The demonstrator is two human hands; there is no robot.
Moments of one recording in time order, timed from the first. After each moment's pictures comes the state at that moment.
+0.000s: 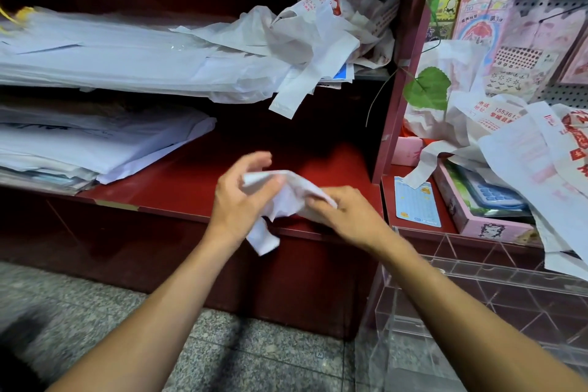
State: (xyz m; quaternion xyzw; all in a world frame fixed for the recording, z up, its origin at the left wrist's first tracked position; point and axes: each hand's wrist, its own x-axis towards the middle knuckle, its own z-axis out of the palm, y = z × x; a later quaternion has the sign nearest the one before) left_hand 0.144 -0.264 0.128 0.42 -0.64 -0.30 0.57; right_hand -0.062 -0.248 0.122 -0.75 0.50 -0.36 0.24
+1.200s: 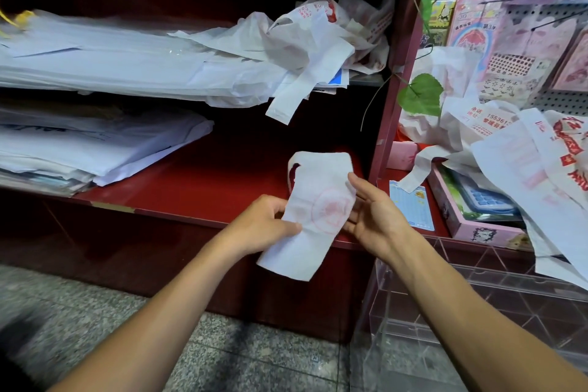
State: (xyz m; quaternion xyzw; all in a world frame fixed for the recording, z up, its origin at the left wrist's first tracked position) left_hand 0.123 -0.247 0.139 0.51 -0.71 -0.43 0.25; right_hand -0.086 -0.242 0.136 -0.28 0.43 -0.57 0.64
